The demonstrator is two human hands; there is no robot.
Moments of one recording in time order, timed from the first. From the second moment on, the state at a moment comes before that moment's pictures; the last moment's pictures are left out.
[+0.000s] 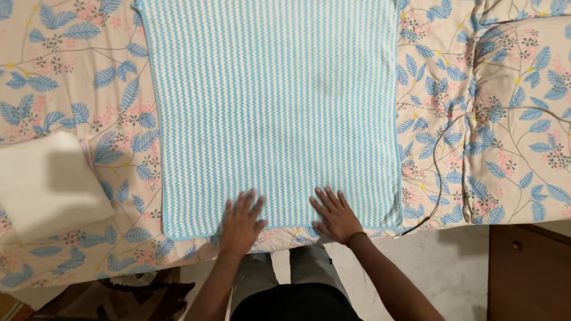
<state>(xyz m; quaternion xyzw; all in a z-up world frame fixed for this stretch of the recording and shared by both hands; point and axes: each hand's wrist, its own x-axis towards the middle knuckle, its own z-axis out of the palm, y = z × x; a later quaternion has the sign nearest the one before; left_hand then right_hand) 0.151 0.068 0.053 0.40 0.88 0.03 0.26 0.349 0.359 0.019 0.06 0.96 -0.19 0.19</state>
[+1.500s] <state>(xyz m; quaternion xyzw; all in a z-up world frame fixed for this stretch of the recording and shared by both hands) 0.017 0.126 0.061 0.29 0.94 0.00 0.18 0.310 0.549 0.034 0.47 0.83 -0.20 0.20</state>
